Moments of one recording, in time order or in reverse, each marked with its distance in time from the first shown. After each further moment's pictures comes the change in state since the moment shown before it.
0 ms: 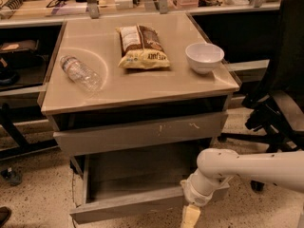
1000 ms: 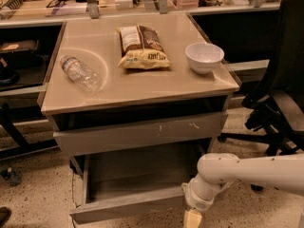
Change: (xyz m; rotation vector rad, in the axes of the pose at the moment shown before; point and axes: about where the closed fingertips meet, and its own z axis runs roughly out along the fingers) arm 0.015 0.011 0.006 0.001 0.027 0.011
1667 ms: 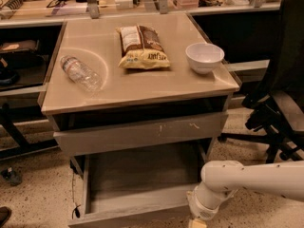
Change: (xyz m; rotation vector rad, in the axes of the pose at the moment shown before) arm 0.014 0.021 0.006 -0.020 0.019 0.019
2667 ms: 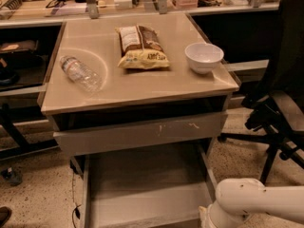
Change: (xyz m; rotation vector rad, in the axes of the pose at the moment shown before) arm 0.033 0.069 -0.013 -0.017 0.023 0.074
